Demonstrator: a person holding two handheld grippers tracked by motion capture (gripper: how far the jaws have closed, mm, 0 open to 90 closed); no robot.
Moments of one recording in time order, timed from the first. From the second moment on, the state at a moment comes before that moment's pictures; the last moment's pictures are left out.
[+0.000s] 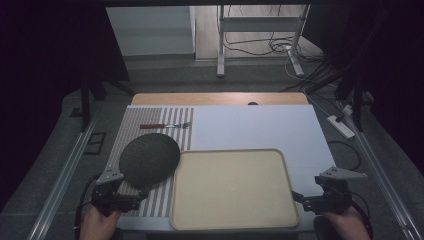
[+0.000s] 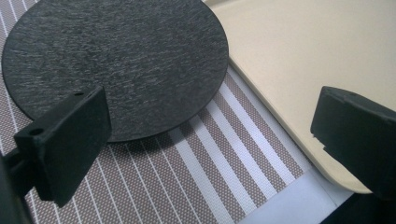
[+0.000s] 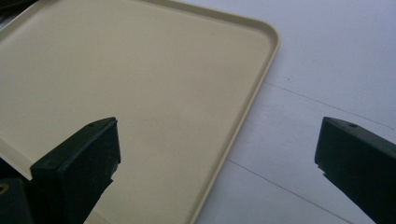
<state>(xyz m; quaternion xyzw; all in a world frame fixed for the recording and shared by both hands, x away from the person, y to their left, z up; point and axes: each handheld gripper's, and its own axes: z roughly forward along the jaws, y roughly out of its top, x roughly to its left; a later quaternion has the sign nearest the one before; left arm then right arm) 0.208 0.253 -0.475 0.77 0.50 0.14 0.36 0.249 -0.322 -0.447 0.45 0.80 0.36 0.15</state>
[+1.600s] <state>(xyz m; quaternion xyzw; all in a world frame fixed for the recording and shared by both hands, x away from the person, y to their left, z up) 0.336 0.253 -0.474 0.78 0.51 0.11 0.35 0.250 -0.322 -0.448 0.45 0.81 0.36 0.15</state>
